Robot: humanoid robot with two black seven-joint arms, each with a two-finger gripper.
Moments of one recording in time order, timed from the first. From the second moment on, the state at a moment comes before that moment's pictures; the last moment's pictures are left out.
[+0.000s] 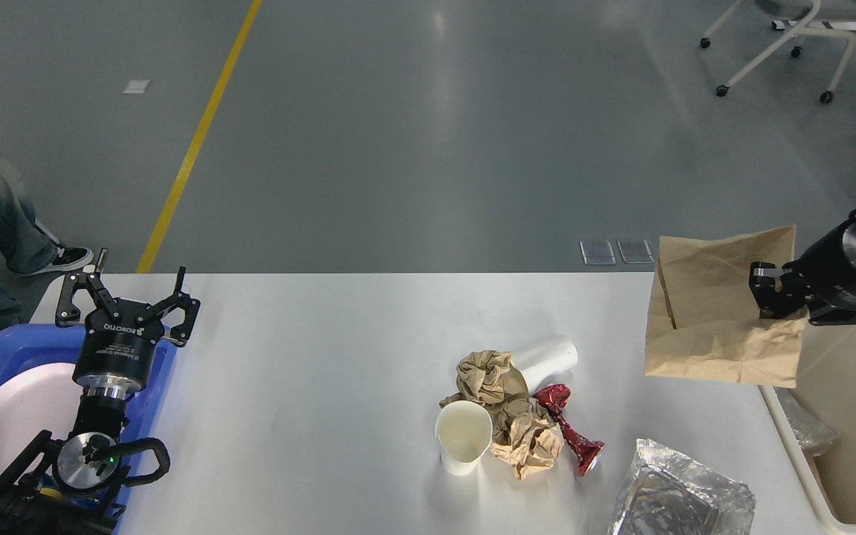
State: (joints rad) left arm -0.28 0.17 -1.38 -0.76 0.07 -0.61 -0.27; right arm 1.98 -0.54 -1.42 1.30 -0.10 0.53 -0.02
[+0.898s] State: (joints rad) left arm -0.28 0.17 -1.38 -0.76 0.07 -0.61 -0.27; right arm 1.94 -0.94 -1.54 1.12 -0.08 0.46 -0.12
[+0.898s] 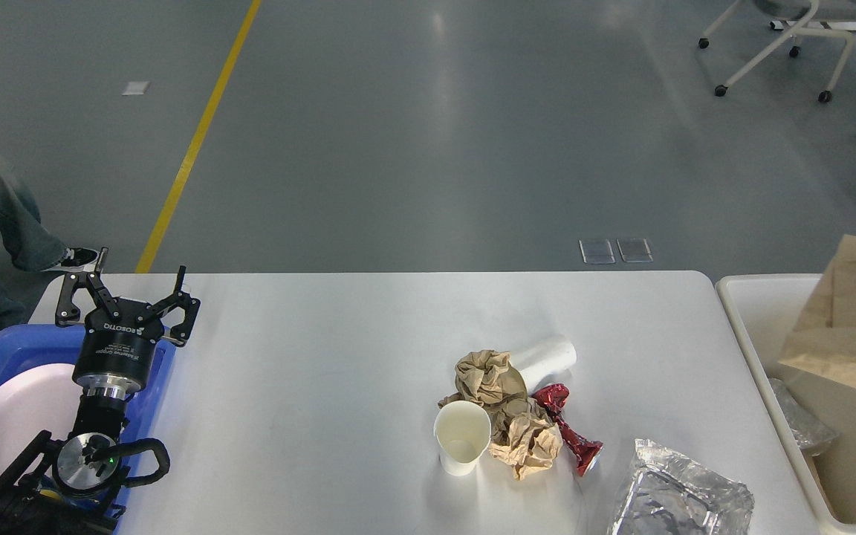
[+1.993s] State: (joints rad) left arm -0.28 0.17 -1.38 -0.76 0.07 -0.61 -0.27; right arm 0.55 -0.43 -0.68 0.17 -0.09 -0.10 -0.12
